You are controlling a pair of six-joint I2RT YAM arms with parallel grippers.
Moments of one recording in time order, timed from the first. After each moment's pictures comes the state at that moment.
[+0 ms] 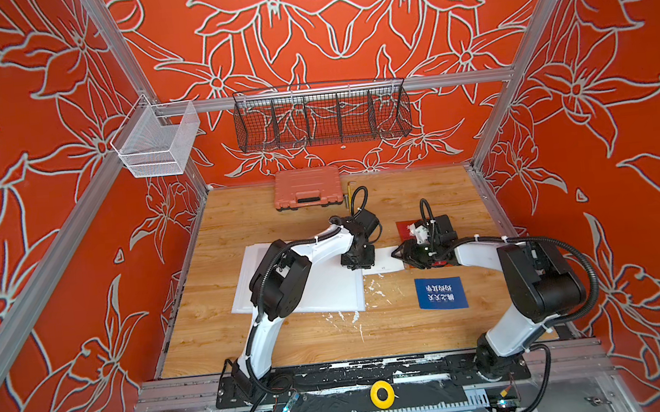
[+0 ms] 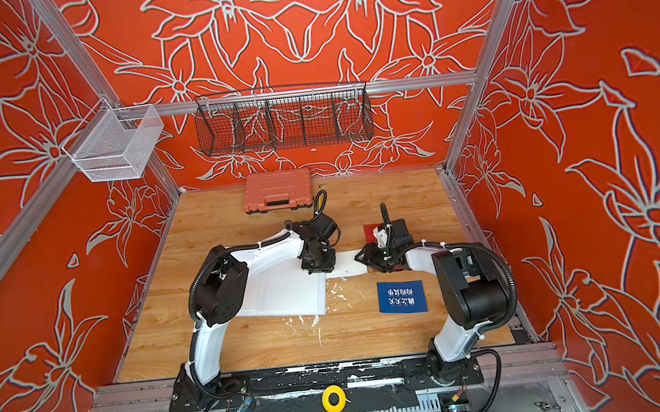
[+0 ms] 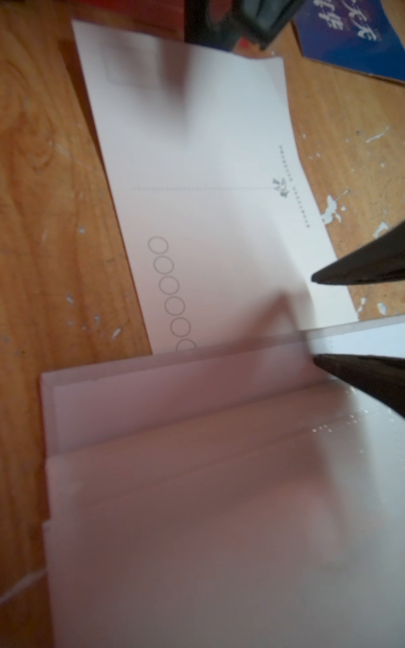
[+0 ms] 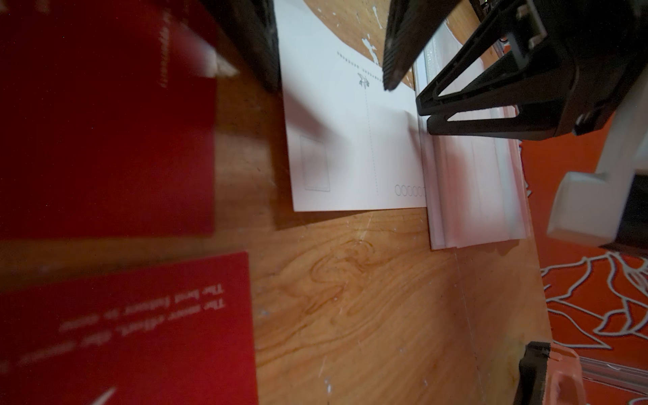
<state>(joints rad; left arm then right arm) -0.70 2.15 1.64 -0.80 0.11 -0.58 0.18 1.65 0.72 -0.03 -0.57 0.63</state>
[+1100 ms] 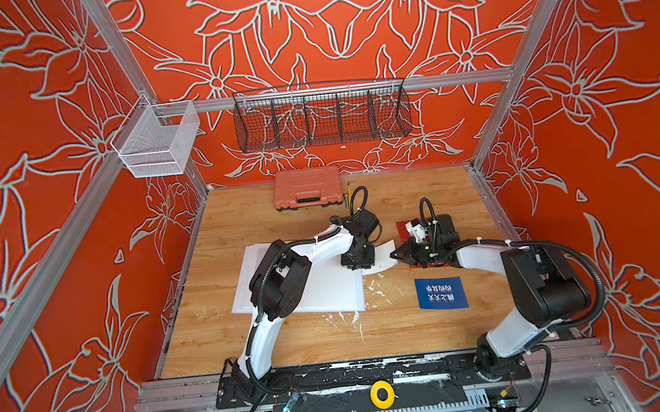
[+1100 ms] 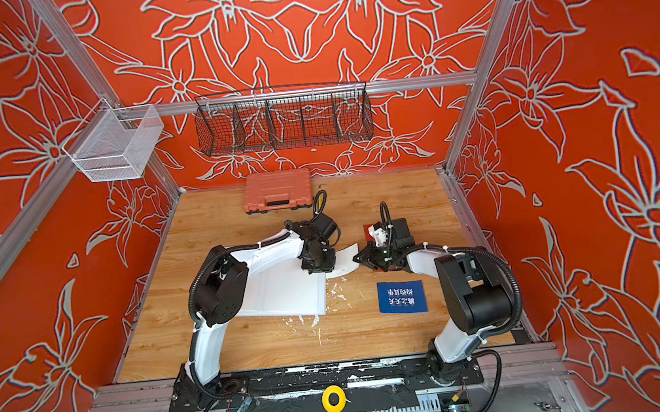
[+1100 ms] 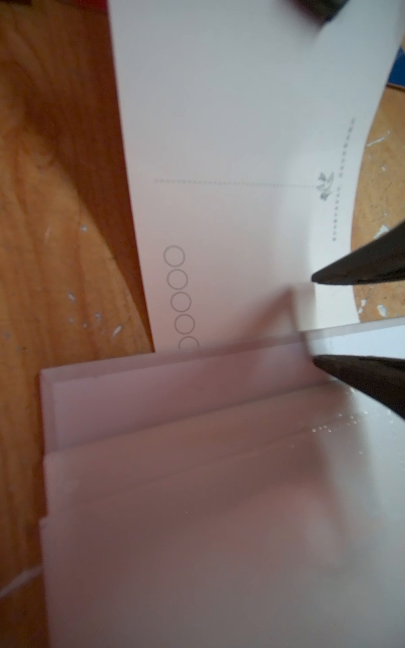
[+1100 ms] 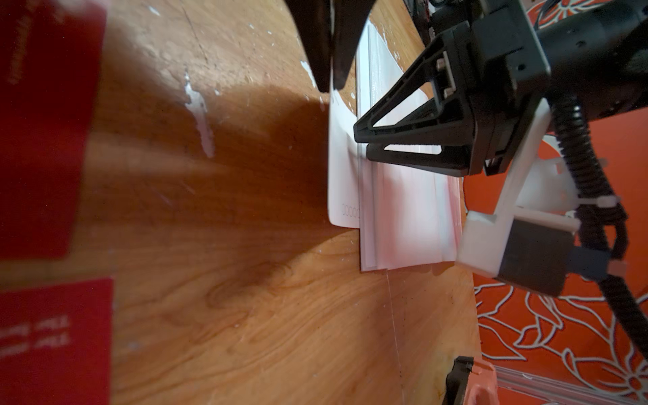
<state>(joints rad) -0.70 2.15 1.63 -0.80 0.11 -0.60 0.19 1.61 0.70 0.04 -0.72 0.68</state>
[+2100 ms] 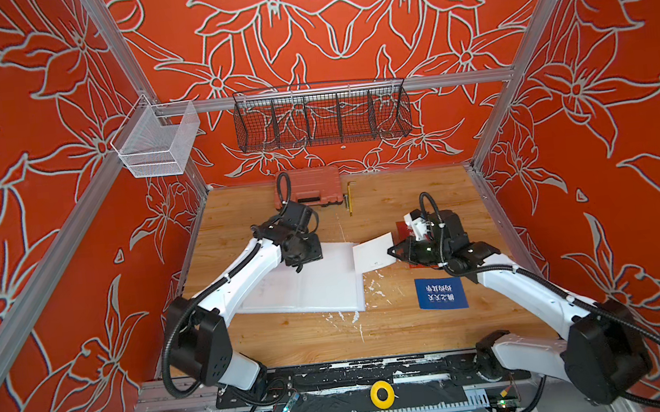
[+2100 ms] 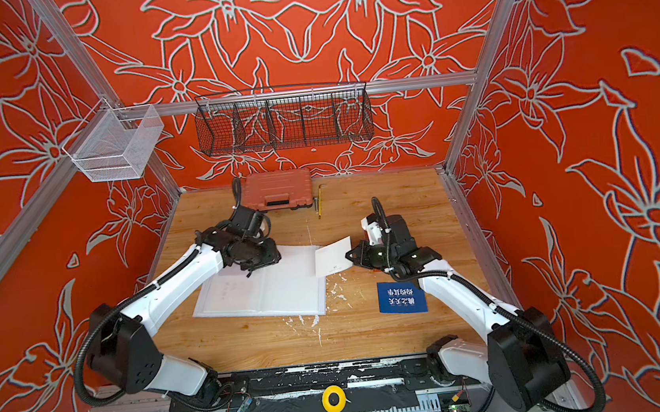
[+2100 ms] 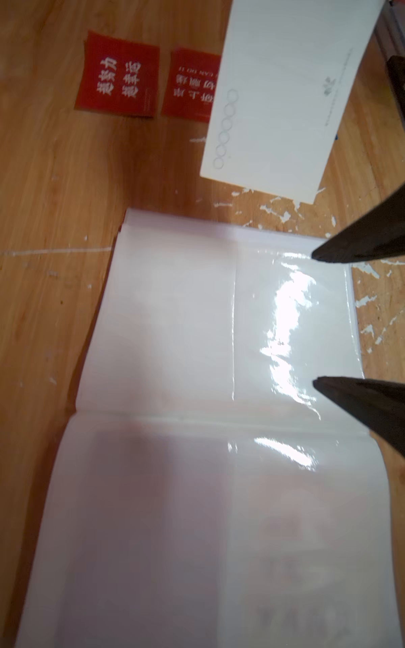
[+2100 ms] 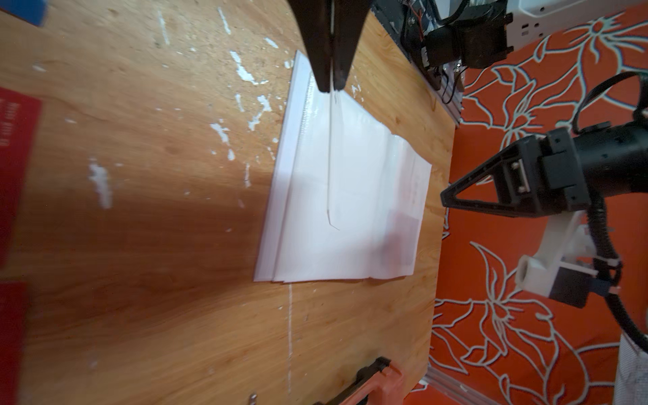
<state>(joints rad) -0.38 1.46 1.19 -0.85 0.08 -0.60 0.41 1.21 0.75 -0.22 -0.51 0.72</state>
